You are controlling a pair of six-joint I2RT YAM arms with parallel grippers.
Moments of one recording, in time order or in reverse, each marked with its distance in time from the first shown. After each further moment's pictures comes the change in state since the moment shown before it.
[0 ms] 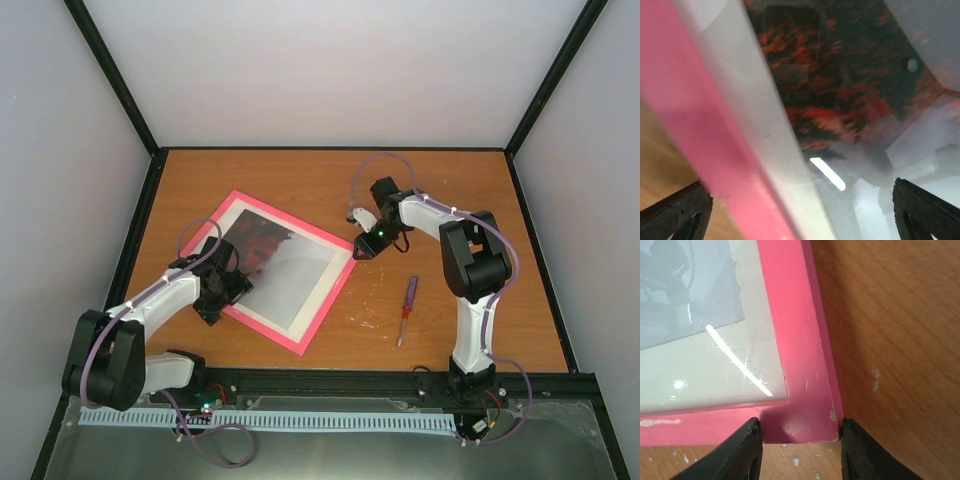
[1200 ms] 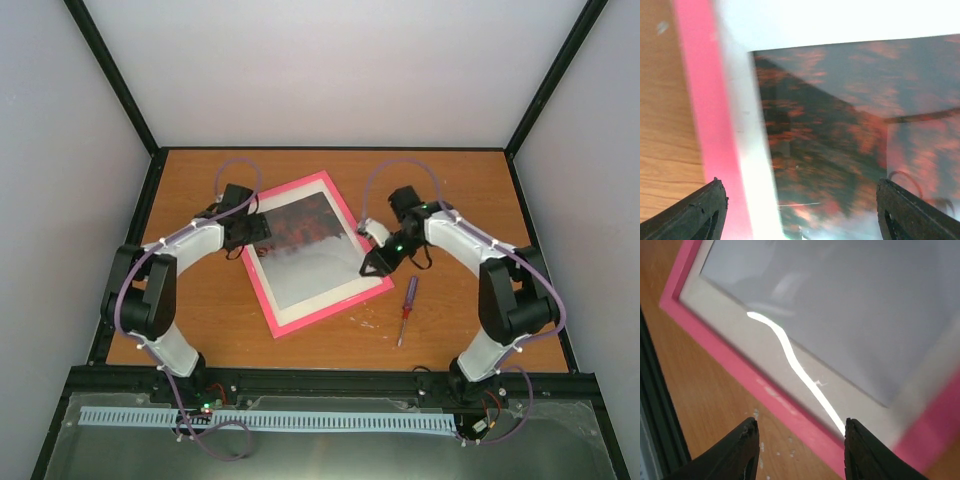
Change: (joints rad) left arm -0.008 0.443 0.409 0.358 -0.096 0.421; right arm 0.027 -0.351 -0.266 -0.114 -0.163 -0.121
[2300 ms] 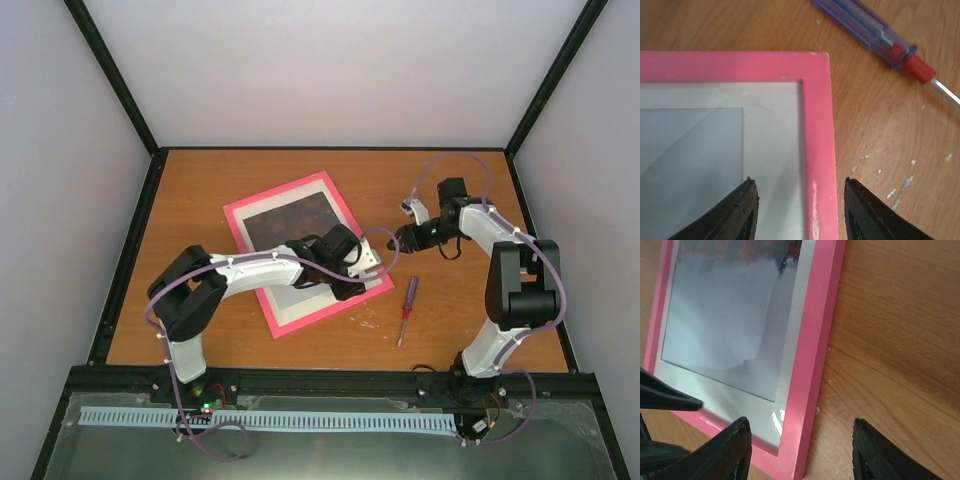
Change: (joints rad) left arm -0.661 0.120 0.170 0.035 0.259 0.733; right arm -0.337 0.060 0.012 0.130 -0.112 0.170
